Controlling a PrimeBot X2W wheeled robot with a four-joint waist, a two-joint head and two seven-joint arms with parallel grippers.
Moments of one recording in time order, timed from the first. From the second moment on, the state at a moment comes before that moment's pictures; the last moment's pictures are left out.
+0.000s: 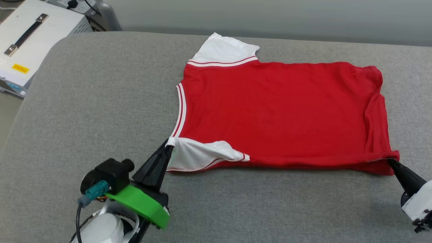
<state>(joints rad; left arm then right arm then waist) -0.19 0.49 -0.57 -0.02 -0.65 -0.01 -0.22 0.02 -0.40 -0.07 -0.01 0.83 0.13 0.36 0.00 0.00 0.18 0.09</state>
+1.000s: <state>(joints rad) -0.62 0.29 -0.55 0.61 -0.64 -0.11 -0.25 -0.32 -0.35 -0.08 0.18 0.65 0.13 0.48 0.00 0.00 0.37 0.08</state>
